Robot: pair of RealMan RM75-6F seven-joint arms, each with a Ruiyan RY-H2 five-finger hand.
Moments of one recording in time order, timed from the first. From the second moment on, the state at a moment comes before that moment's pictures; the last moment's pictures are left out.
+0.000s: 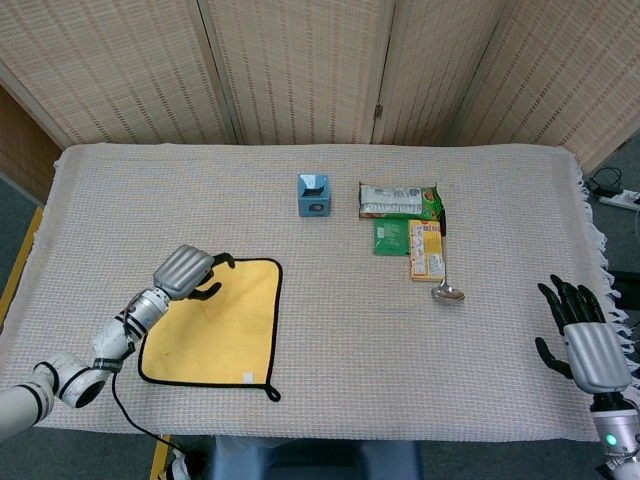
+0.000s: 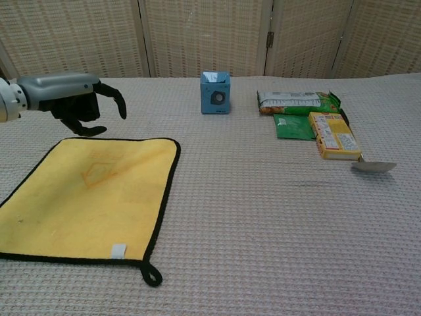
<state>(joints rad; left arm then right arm) -0.79 -1.43 -0.13 -1.14 1.56 0.84 -0.26 0.10 -1.16 0.04 -1.50 -1.53 1.45 0.04</state>
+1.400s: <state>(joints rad) -1.00 -1.91 -0.01 -0.39 1.58 0.74 -0.74 0.13 -1.16 0.05 -1.43 -1.44 1.33 0.12</state>
